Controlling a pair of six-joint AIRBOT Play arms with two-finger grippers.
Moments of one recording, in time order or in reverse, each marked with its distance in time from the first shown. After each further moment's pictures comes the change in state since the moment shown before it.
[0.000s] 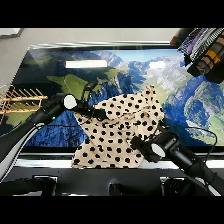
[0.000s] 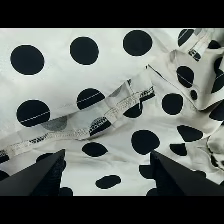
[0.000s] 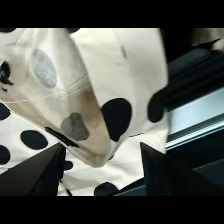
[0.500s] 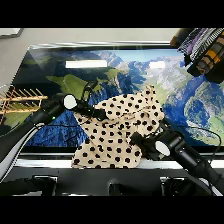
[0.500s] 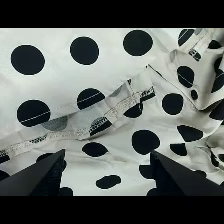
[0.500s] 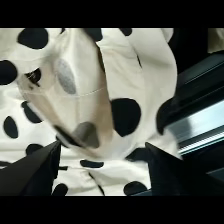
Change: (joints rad) left arm 0.000 0.000 0.000 0.001 0.000 0.000; right arm -0.045 0.049 0.009 0.053 -0.064 0.000
